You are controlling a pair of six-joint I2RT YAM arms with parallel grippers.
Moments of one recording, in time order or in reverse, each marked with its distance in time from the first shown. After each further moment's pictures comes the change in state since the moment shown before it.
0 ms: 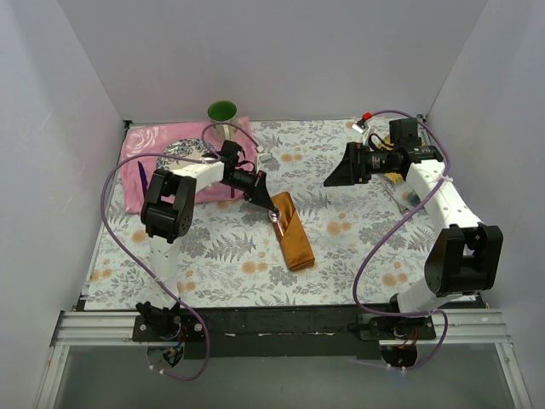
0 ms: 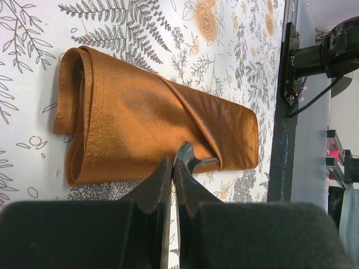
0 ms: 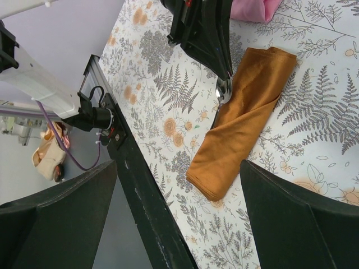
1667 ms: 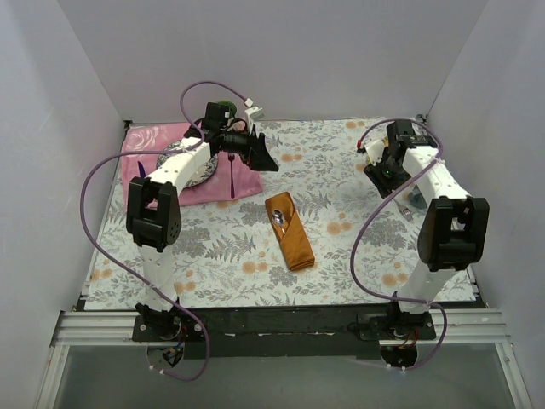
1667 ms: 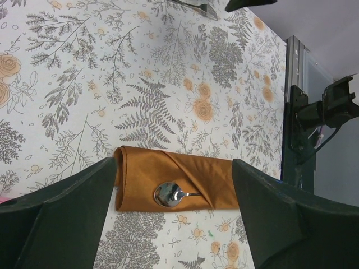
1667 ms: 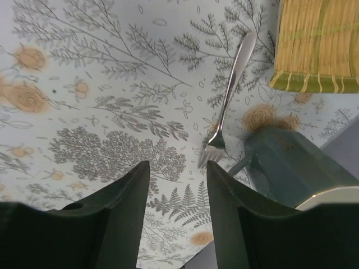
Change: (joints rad) left arm 0.042 -0.142 0.217 0.097 -0.050 -0.158; right arm -0.052 0.234 0.175 -0.279 1.012 -0.641
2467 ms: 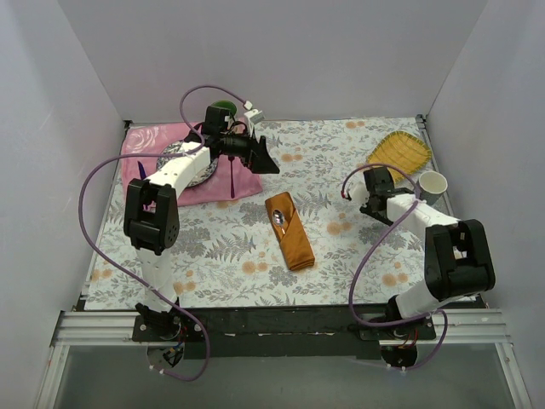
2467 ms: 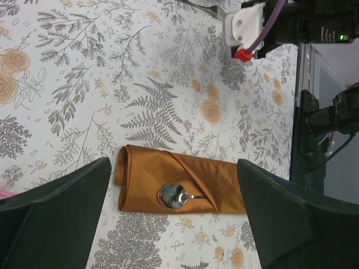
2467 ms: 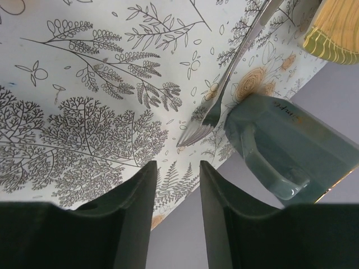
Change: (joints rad) left arm -0.010 -0.045 -0.096 0.100 -0.048 -0.040; right arm 0.158 -0.248 -0.628 0.508 0.445 -0.275
